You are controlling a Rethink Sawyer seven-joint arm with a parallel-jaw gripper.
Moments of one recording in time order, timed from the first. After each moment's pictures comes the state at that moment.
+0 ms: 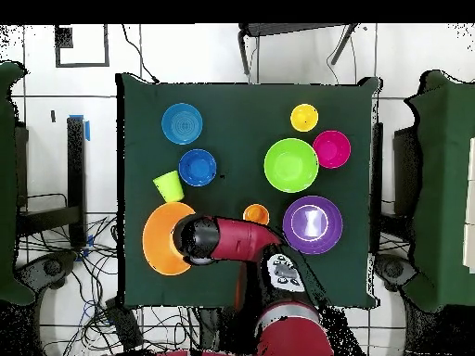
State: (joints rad) arm -0.19 -0.60 0.07 1.95 0.00 0.46 1.64
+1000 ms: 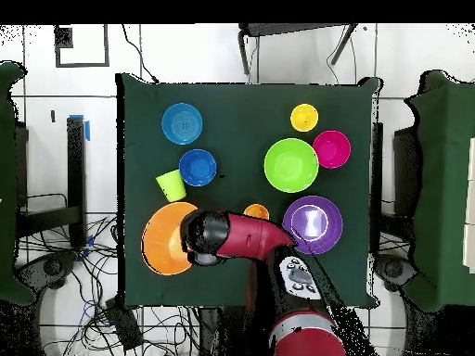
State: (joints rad) arm -0.24 -0.65 0.09 1.95 0.02 0.62 1.64
